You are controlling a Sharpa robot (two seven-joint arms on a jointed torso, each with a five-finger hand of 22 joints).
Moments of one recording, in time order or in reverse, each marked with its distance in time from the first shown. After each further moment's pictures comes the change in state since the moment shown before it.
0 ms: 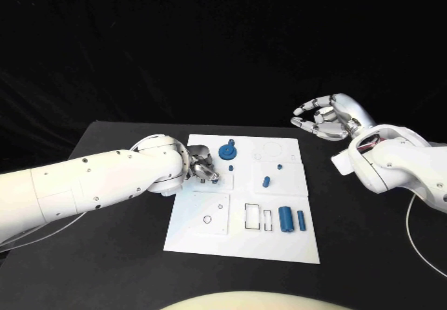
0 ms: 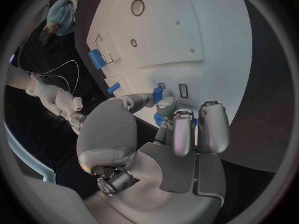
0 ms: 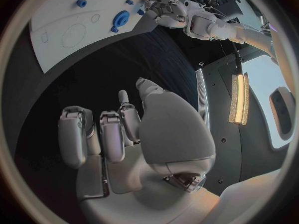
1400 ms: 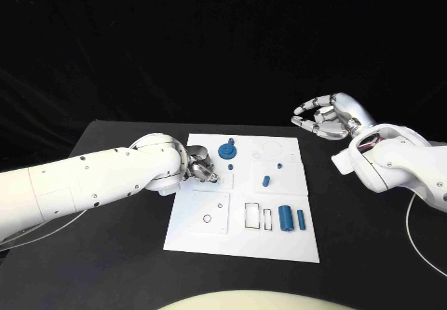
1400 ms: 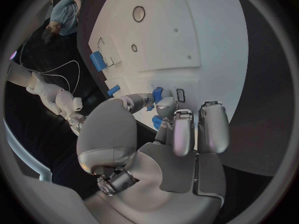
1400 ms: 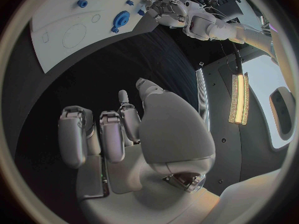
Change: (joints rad) left arm 0.001 -0.005 0.002 -0.008 0.030 0.039 0.000; left_hand 0.005 -0.005 -0.003 -0.003 -0.007 0.001 -0.005 0.003 -0.009 0.005 -0.002 0.006 -0.003 0.000 0.000 0.004 0.000 0.000 0.000 0.000 0.000 0.004; right arm -0.002 -0.001 0.000 -0.001 0.000 0.000 0.001; right_hand -0.004 0.004 0.003 -0.003 0.004 0.000 0.000 0.000 0.000 0.000 0.000 0.000 0.000 0.000 0.000 -0.004 0.000 0.000 0.000 0.000 -0.004 0.000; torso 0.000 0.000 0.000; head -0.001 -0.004
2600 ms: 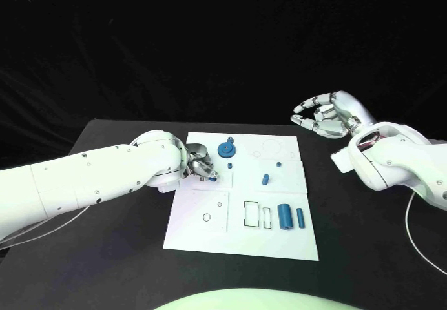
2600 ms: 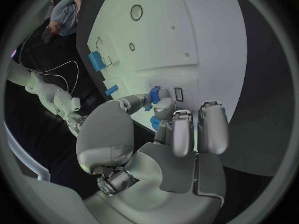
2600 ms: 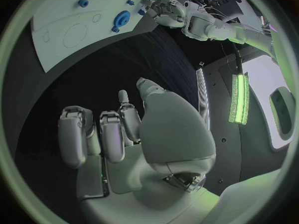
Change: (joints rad) left arm 0.002 0.018 0.002 -0.031 0.004 0.024 -0.001; left_hand -0.081 -0.010 0.003 -0.034 -0.007 0.052 -0.038 0.022 -0.048 0.022 -0.015 0.020 0.005 0.000 -0.014 0.013 0.000 0.000 0.007 -0.007 0.004 0.017; right arm 0.000 -0.003 0.000 0.001 0.000 -0.001 0.000; right_hand -0.007 -0.007 0.000 0.000 0.000 0.000 0.000 0.004 -0.001 0.000 0.000 -0.004 0.000 0.000 0.000 0.000 0.001 0.000 0.000 0.000 0.000 0.000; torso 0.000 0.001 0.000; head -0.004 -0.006
